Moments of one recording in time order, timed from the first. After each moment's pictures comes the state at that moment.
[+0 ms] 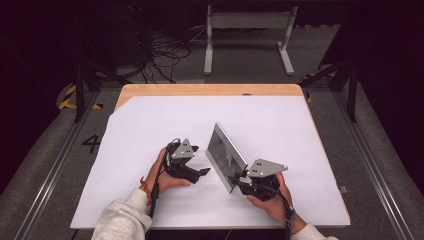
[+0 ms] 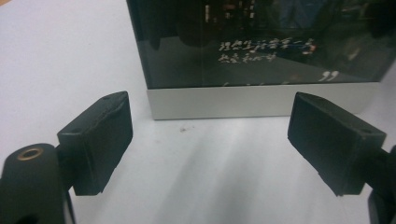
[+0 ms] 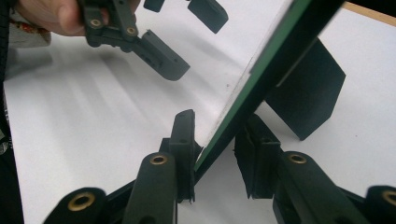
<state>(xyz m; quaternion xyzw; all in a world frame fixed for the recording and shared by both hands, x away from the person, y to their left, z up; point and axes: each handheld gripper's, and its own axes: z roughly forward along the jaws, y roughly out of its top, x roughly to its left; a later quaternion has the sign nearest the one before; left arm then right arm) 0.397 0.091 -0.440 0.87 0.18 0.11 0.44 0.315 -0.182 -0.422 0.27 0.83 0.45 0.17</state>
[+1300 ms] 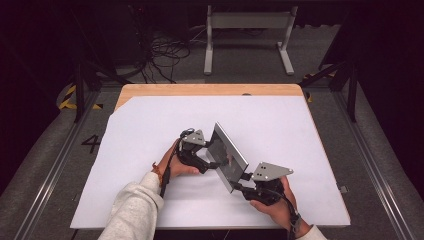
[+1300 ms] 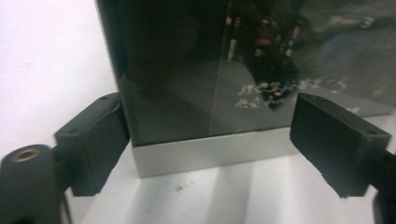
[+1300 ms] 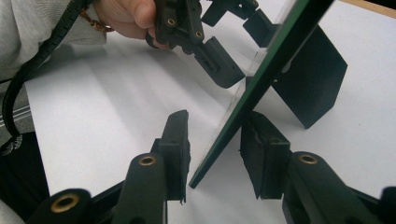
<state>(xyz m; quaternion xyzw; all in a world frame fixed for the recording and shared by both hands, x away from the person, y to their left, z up) 0.442 0.063 -0.449 0.88 0.14 0.01 0.45 0.305 -0.189 -0.419 0.27 0.83 0.46 0.15</state>
